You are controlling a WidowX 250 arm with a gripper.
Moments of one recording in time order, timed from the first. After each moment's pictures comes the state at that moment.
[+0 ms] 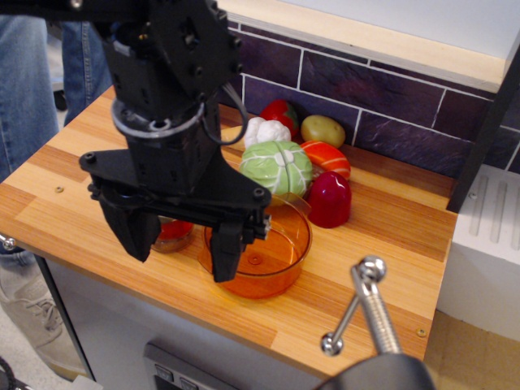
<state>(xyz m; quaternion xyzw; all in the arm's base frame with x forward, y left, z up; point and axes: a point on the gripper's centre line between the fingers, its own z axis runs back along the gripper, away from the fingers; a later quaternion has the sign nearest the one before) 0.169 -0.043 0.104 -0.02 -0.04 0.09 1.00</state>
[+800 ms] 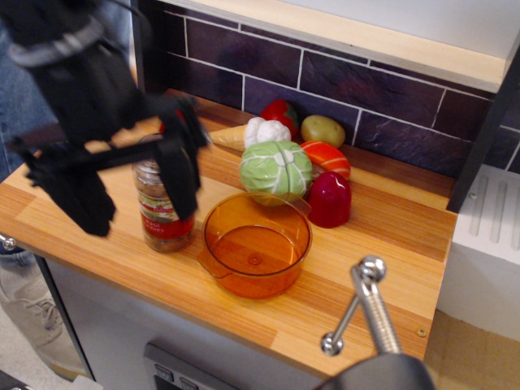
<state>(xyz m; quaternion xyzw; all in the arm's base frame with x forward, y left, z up) 0.171 -0.008 0.130 -0.18 0.03 0.25 0.95</state>
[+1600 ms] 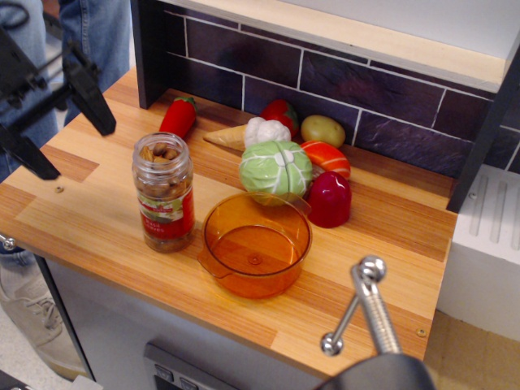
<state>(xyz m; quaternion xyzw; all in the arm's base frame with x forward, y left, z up) 0.225 0.095 0.075 -0.28 0.19 0.54 0.77</state>
